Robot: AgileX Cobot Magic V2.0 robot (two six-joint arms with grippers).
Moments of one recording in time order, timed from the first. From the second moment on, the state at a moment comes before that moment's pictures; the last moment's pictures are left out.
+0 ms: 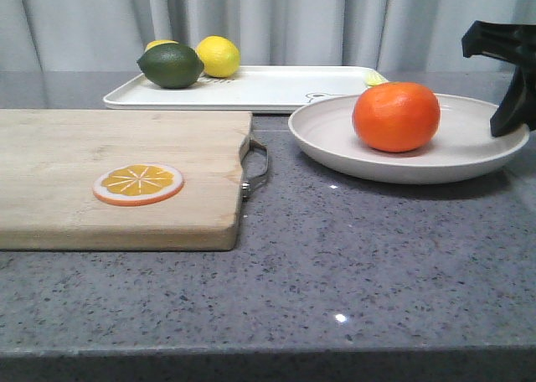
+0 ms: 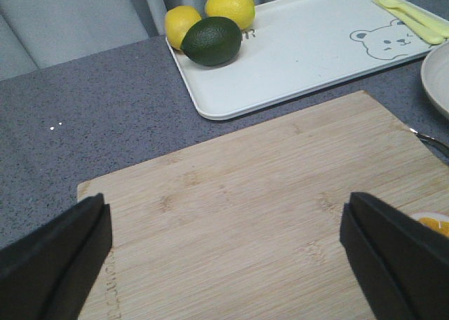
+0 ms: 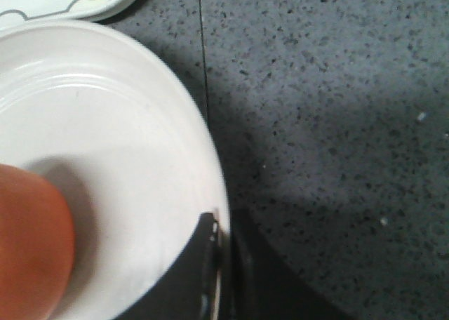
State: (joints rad) left arm -0.21 0.64 -0.62 -0.17 0.43 0.25; right arm 0.13 1.41 -0.84 0.31 0.33 0.08
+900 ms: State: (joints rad) left arm -0.21 0.64 -0.62 -0.17 0.43 0.25; right arm 0.13 1.61 -1.33 0.42 0.45 0.04
